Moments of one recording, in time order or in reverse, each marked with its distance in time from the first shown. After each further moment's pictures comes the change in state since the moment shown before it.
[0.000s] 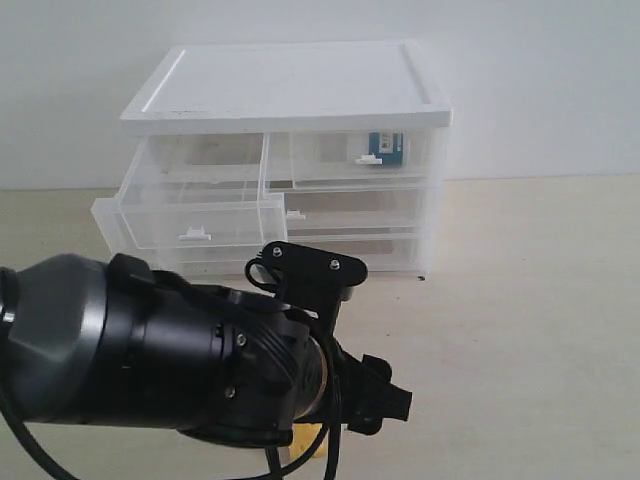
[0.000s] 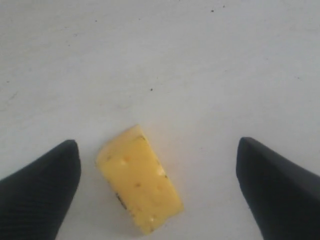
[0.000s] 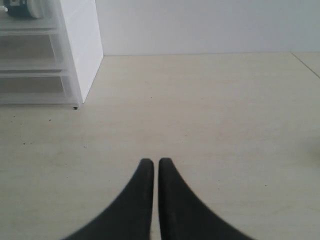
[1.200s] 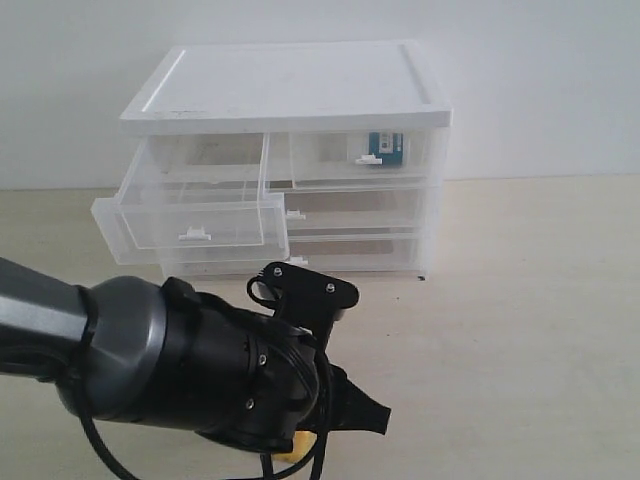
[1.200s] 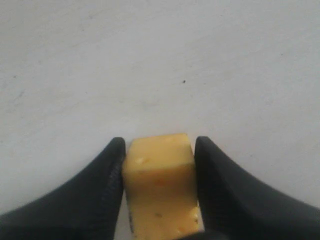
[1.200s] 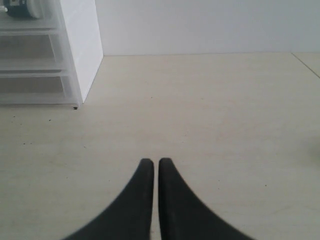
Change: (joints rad) left arm 0.040 0.102 -0.001 0.079 -0.006 -0.015; right arm 0.000 0.000 0.000 0.000 0.000 0.000
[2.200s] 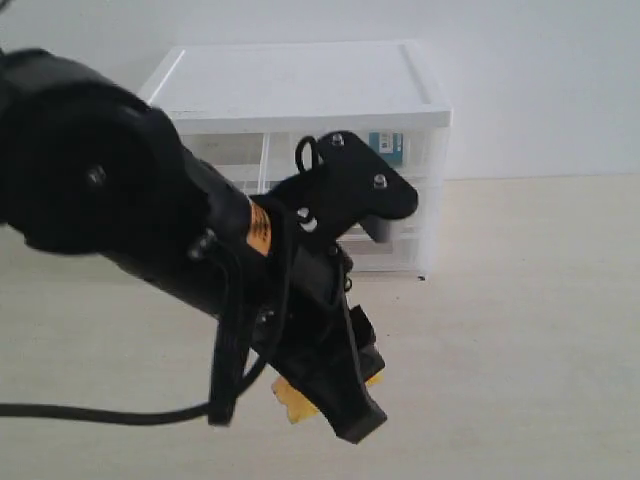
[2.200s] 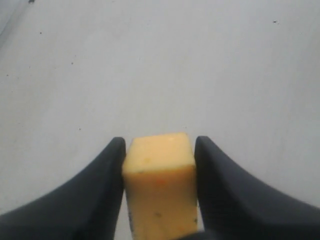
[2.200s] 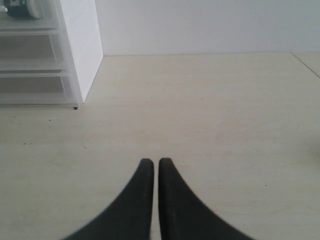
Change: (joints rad) left arm 0.073 -0.414 -0.106 -1.116 0.108 1.784; right arm 0.000 0.000 0.000 0.000 0.000 0.000
